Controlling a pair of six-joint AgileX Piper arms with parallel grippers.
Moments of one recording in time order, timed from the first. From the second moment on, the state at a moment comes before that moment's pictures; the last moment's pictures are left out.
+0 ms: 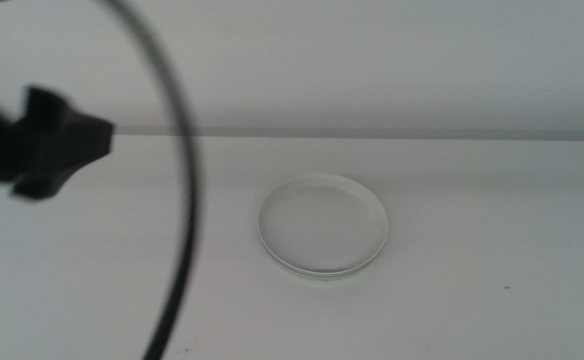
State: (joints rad) left arm -0.37 0.86 -1.07 0.02 0.93 -0.09; right arm 0.49 0.89 -1.26 0.01 1.22 -0.07
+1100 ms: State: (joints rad) left arm -0.37 0.68 -0.94 0.08 0.64 -0.10; right arm 0.49 0.84 -1.18 -0.13 1.22 -0.07
